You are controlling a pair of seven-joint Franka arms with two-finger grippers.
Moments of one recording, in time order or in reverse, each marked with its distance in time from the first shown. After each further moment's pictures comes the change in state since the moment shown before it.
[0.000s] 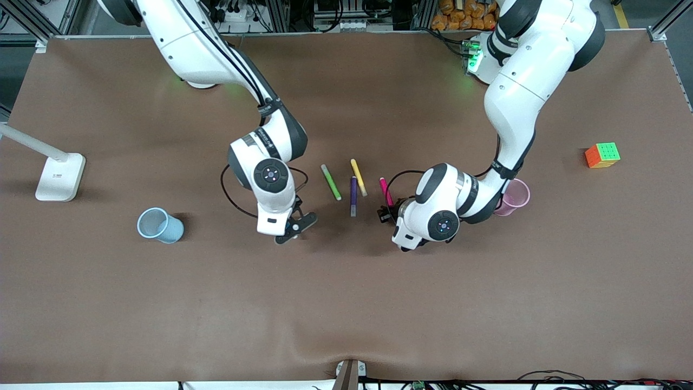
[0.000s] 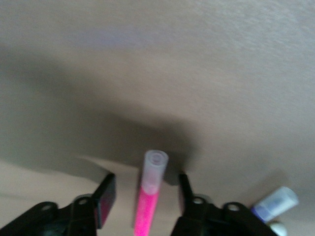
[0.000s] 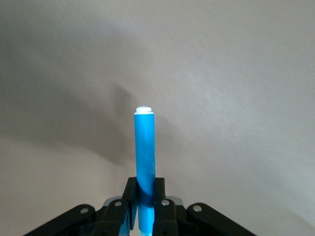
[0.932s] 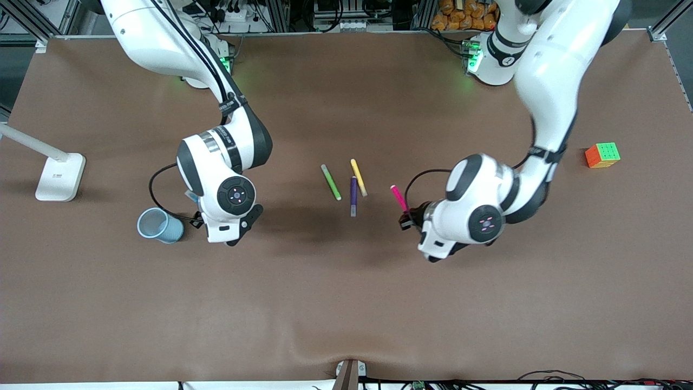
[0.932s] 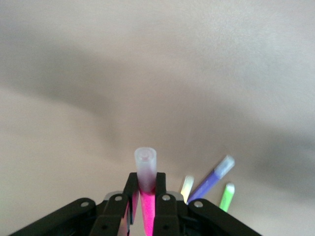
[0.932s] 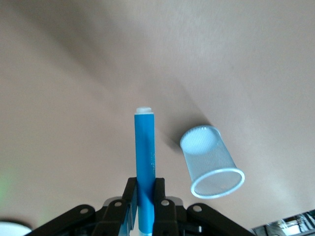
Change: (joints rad) left arm 0.077 -0.208 0.018 0.058 0.000 -0.195 0.002; right arm -0.109 -0.071 -0.006 0.113 -0.291 -0.526 -0.396
